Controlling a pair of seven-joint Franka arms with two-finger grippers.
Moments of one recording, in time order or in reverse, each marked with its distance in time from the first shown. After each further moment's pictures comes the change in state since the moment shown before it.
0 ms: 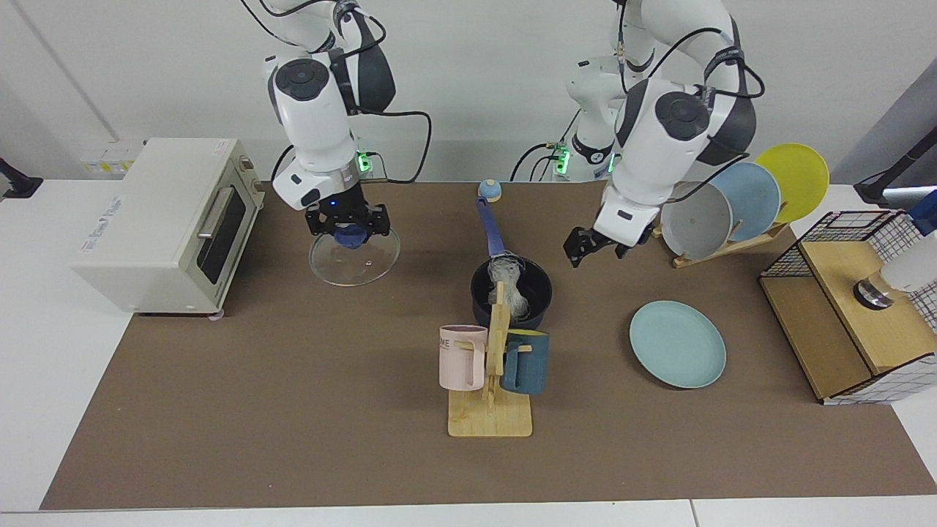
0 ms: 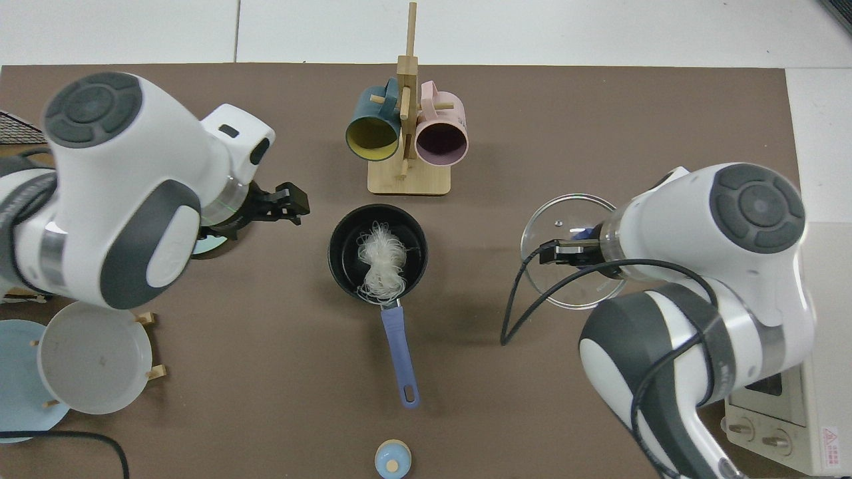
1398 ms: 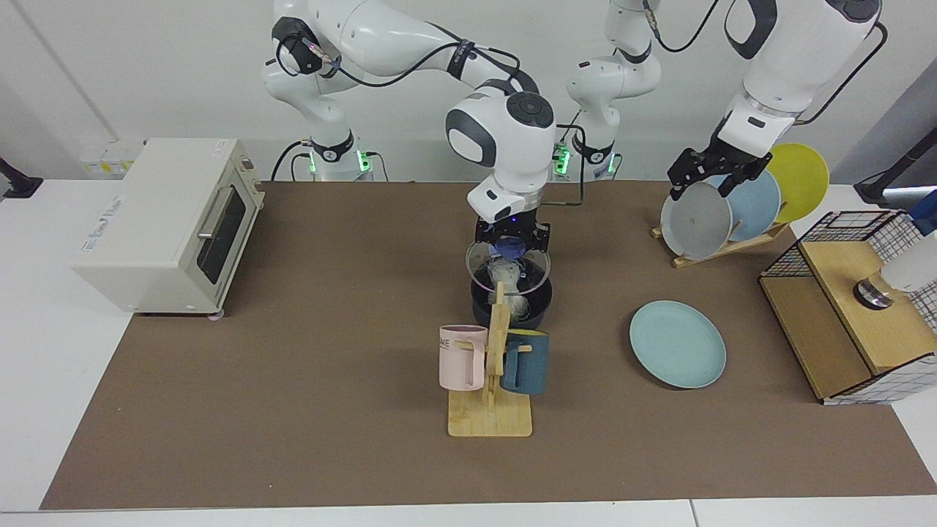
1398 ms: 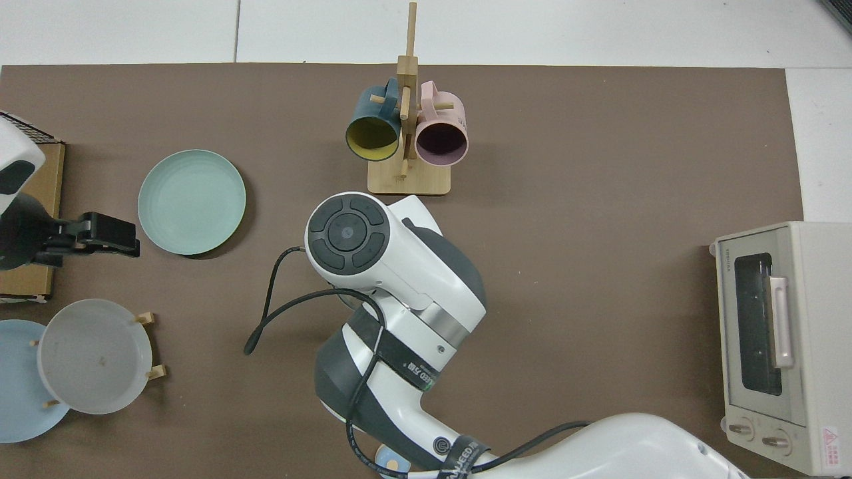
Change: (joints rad) left arm 0.039 -0.212 0.231 0.005 -0.047 -0.212 0.370; right arm 0.180 0.540 0.341 0.549 -0.288 -0.082 0.682
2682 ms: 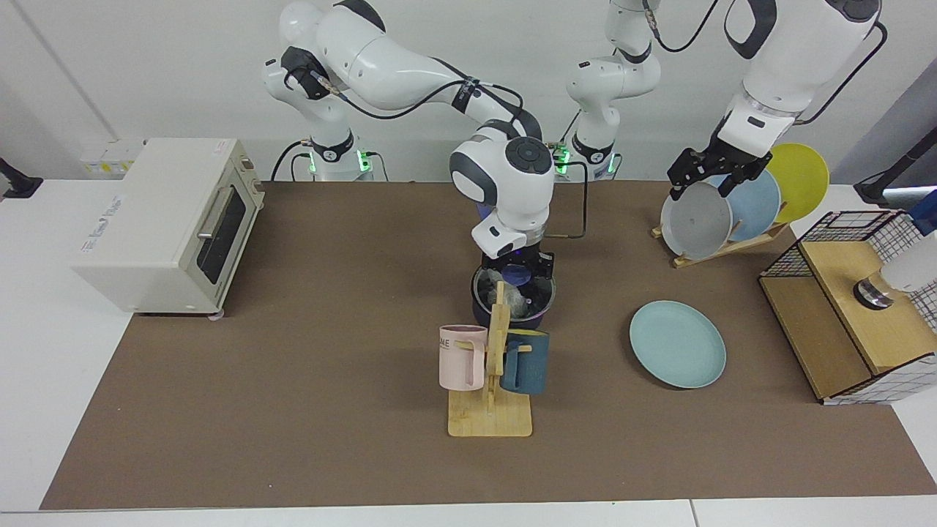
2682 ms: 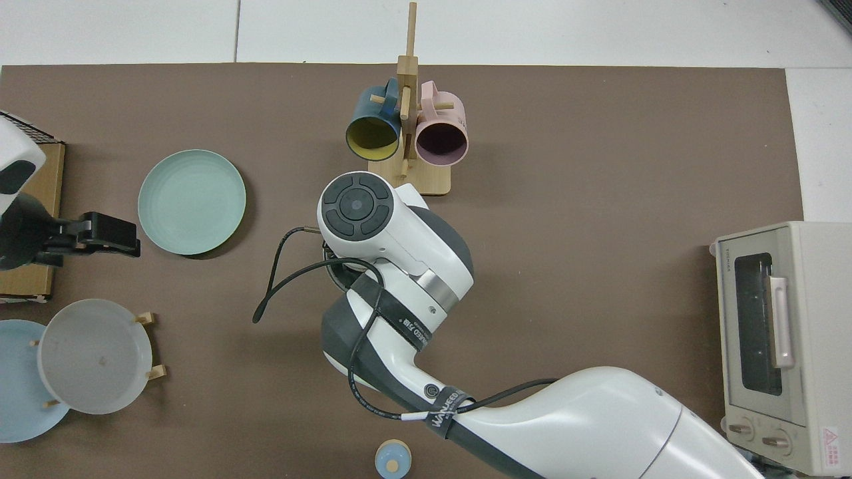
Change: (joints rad) left arm 0.002 0.000 -0.005 0.000 0.000 0.000 0.000; right arm 0.001 0.135 -0.002 0.081 -0.009 0.062 0.001
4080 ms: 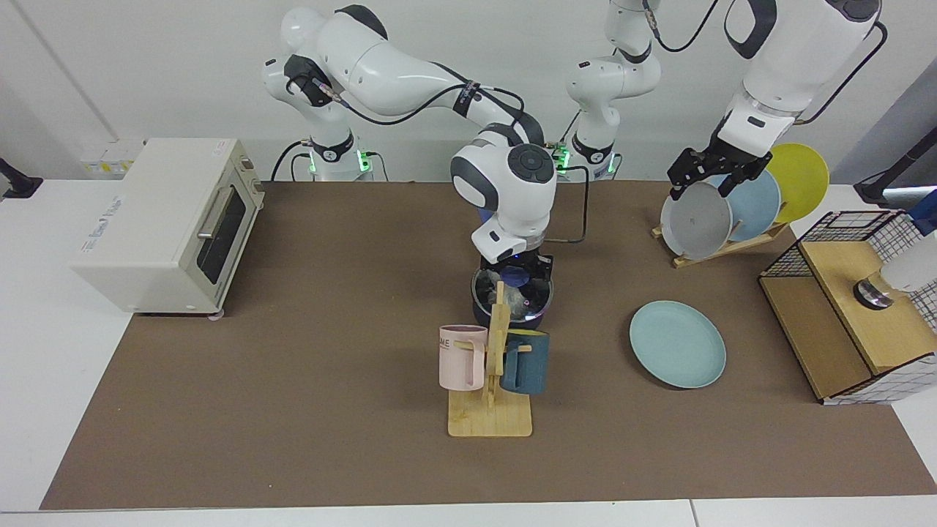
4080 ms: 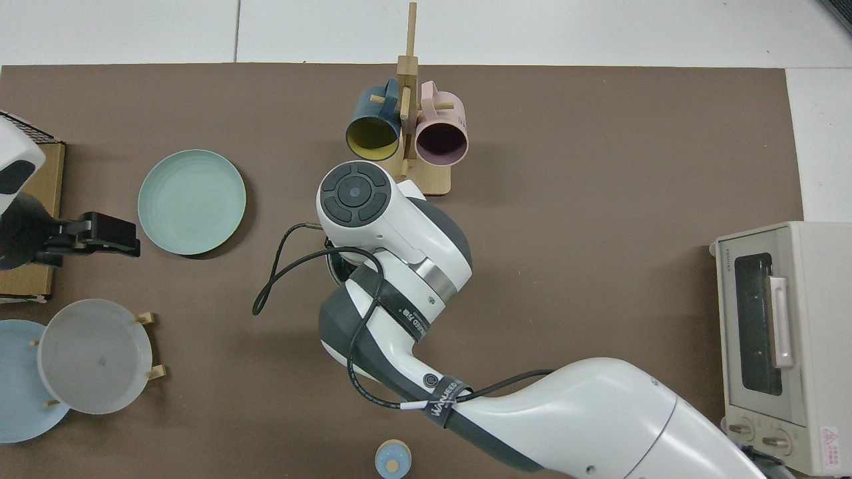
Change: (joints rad) left arm 0.000 0.000 0.000 0.000 0.000 0.000 0.000; right arm 0.000 0.039 0.012 0.062 -0.002 -0.068 0.000
